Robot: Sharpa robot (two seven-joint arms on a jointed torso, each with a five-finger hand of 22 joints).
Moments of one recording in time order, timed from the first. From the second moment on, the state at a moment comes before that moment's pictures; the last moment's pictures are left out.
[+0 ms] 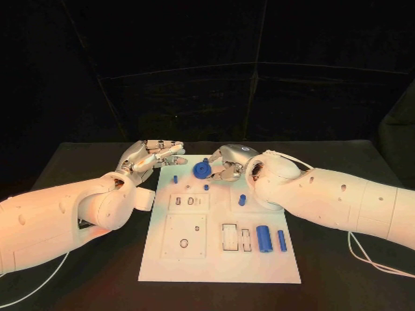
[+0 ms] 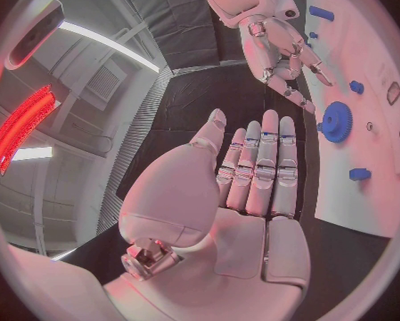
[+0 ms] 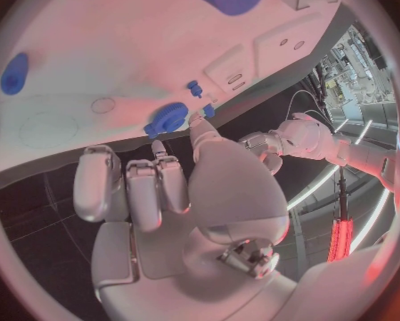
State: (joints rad) left arm 1.24 -0.87 -0.16 1.50 0.04 -0.26 0.55; left_hand 1.35 0.09 -0.04 -0.06 0.06 0.99 0.21 0.09 0.07 1.10 0.15 0.09 0.07 1.15 0.11 0.17 0.19 0.18 0.91 0.23 0.26 0.08; right arm 1.23 -0.48 -0.07 1.27 -1.48 -0.30 -0.24; right_hand 1.25 -0.02 0.03 0.15 0.13 0.73 0.14 0.06 0.06 1.47 0.06 1.46 1.31 1.47 -0.01 1.54 1.31 0.08 1.38 0.11 1.44 1.20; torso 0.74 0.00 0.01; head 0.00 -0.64
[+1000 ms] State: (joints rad) left arm 1.24 -0.87 -0.16 1.50 0.04 -0.26 0.55; left_hand 1.35 0.09 -0.05 -0.06 0.06 0.99 0.21 0.09 0.07 1.10 0.15 0.09 0.07 1.15 0.11 0.17 0.19 0.18 0.91 0.23 0.26 0.08; right arm 1.23 -0.46 -0.07 1.23 -1.40 -0.29 -0.19; right_hand 1.24 0.05 -0.06 0.21 0.17 0.72 0.14 0.06 0.06 1.46 0.05 1.46 1.31 1.47 -0.02 1.54 1.31 0.09 1.38 0.08 1.44 1.21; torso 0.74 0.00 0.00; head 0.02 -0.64
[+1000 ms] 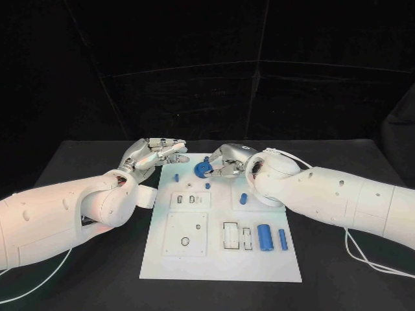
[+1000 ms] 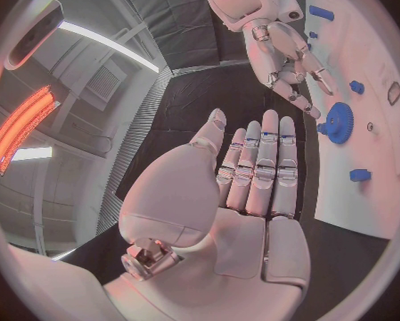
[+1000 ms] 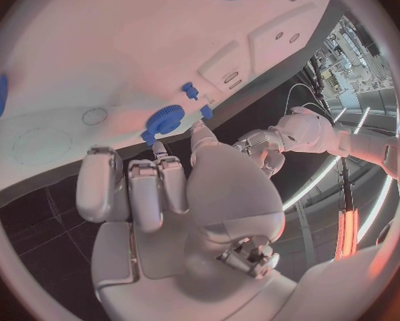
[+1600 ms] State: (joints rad) left arm 1.24 -0.88 -0.16 1.50 0.04 -0.26 0.55; left_hand 1.35 0.09 -0.04 -0.06 0.06 0.99 0.22 0.09 0.07 1.10 0.16 0.09 0.07 1.15 0.11 0.17 0.19 0.18 0.91 0.23 0.26 0.08; right arm 1.24 -0.78 -0.07 1.36 -1.12 -0.43 0.06; right_hand 1.41 0.01 -0.03 0.03 0.15 0.91 0.16 0.08 0.07 1.46 0.07 1.45 1.31 1.47 -0.01 1.54 1.31 0.09 1.38 0.10 1.44 1.20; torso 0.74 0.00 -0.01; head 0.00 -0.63
